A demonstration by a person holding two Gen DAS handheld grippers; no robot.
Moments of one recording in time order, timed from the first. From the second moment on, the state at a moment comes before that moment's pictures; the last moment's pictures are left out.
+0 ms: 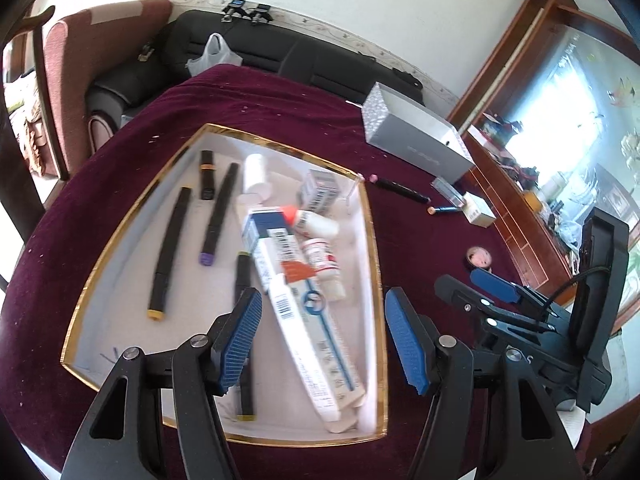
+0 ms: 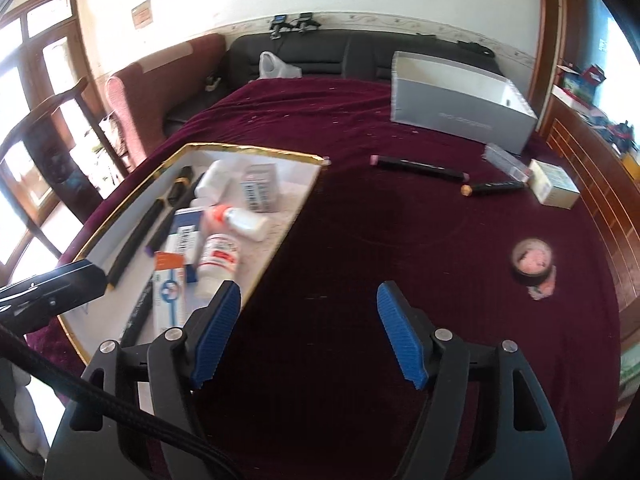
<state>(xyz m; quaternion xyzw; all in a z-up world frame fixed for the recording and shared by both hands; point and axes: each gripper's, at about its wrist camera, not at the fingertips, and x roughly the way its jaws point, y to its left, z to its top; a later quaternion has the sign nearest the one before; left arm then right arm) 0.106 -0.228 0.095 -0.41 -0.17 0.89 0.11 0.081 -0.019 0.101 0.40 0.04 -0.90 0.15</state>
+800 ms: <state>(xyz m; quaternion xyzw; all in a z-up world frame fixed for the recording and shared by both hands) 0.036 -0.078 0.137 -0.41 -0.05 0.89 0.19 0.026 0.192 0.091 0.41 -0.14 -0.90 0.03</state>
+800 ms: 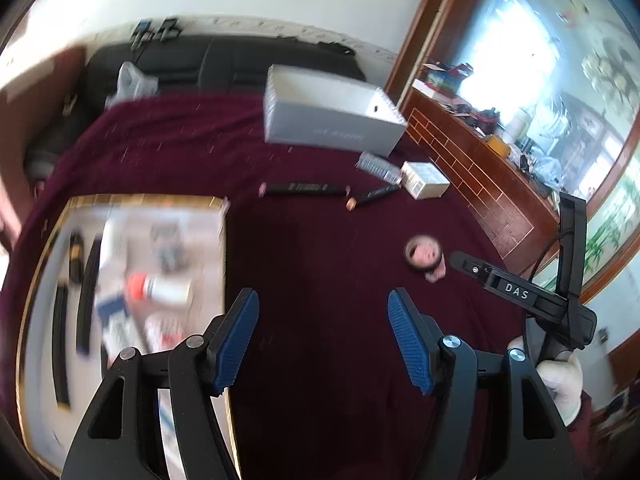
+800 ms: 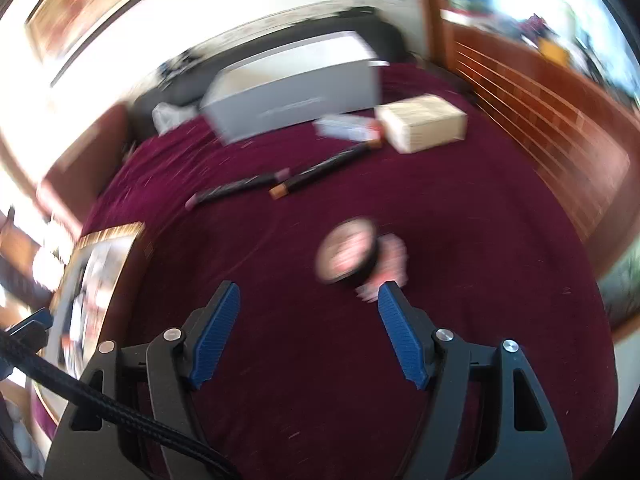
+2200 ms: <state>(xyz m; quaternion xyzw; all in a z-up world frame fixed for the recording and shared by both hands) -0.133 0.050 0.016 -0.46 0.16 0.85 0.19 -0.021 0.294 0.024 0.39 -0.33 -0.86 0.02</state>
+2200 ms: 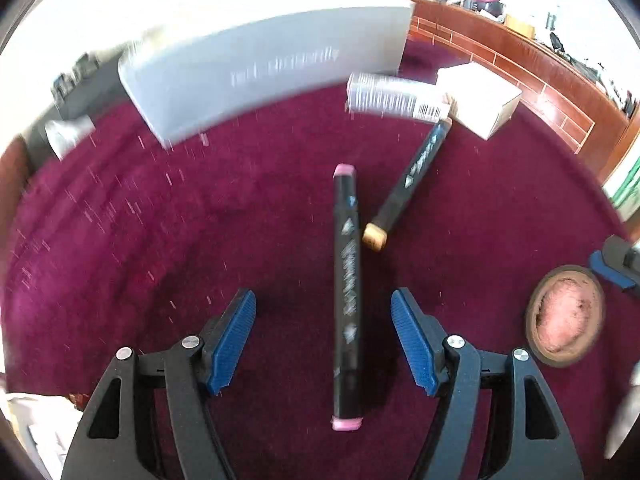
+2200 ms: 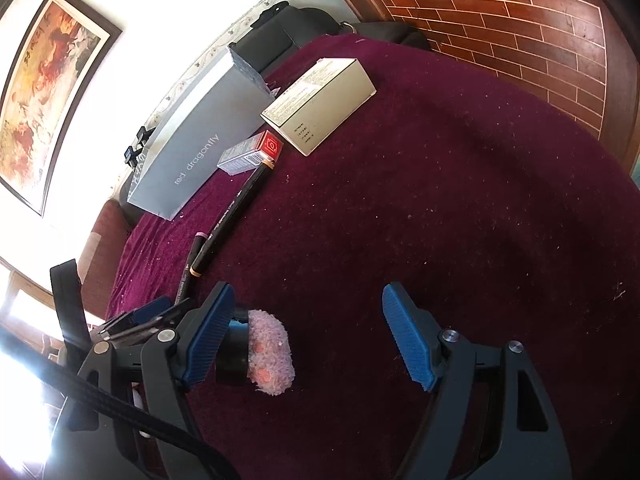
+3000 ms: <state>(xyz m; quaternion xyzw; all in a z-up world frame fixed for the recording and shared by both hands) -0.029 -0.009 0.036 -0.49 0.03 0.85 0.20 -0.022 0.285 0.027 0.39 -0.30 -0.87 0.02</state>
